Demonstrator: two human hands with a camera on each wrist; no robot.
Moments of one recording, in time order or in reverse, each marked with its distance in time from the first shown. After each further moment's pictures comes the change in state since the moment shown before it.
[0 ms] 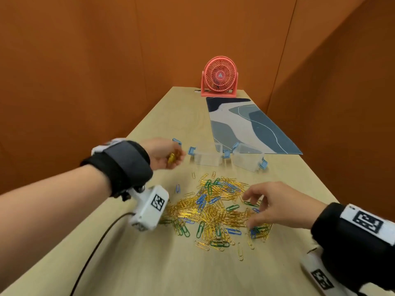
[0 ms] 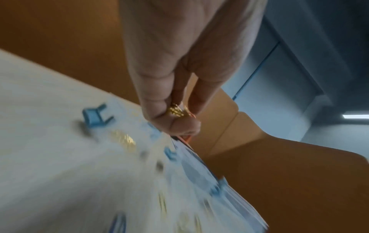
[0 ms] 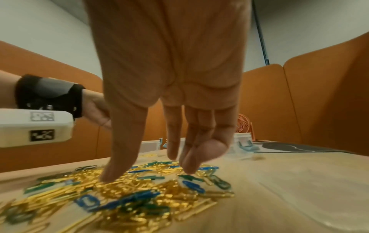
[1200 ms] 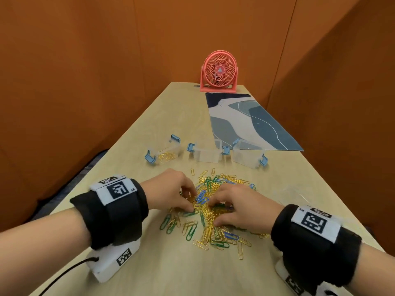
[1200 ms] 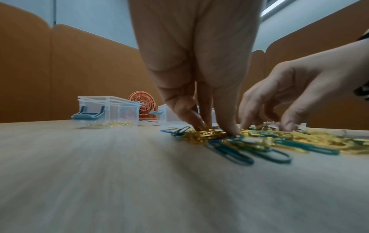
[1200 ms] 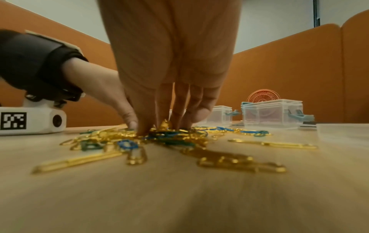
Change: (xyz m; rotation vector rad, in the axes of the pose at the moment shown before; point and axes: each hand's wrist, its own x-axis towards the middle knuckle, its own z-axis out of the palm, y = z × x) left_hand -0.020 -0.058 0.023 1.148 -0.109 0.496; right_hand 0.026 -0.034 0.032 -0.086 -0.014 -0.263
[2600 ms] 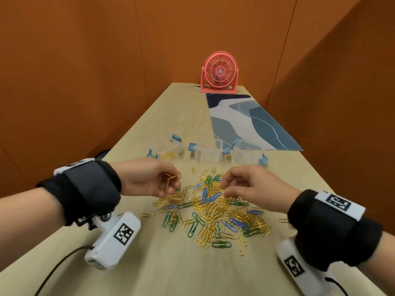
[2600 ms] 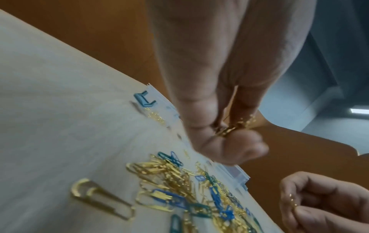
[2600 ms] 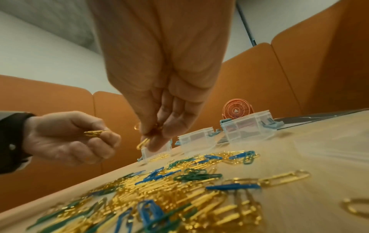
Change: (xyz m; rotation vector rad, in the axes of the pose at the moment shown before) left_hand -0.019 -0.022 -0.031 -1.217 -0.236 -0.316; right_hand -0.008 0.010 -0.023 0.435 0.163 0.047
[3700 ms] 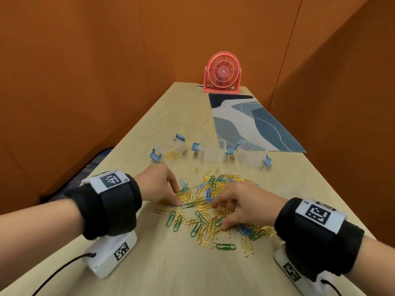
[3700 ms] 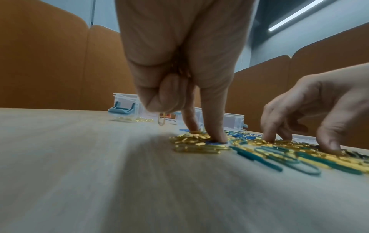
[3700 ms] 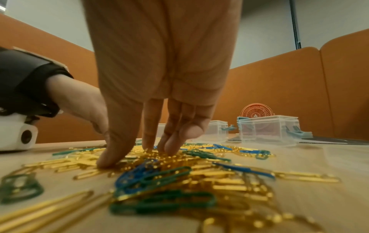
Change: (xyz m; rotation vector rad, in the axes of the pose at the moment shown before) left_hand 0.017 -0.020 0.009 0.968 0.445 0.103; right_hand 0.006 -0.004 0.023 -0.426 -0.230 -0.025
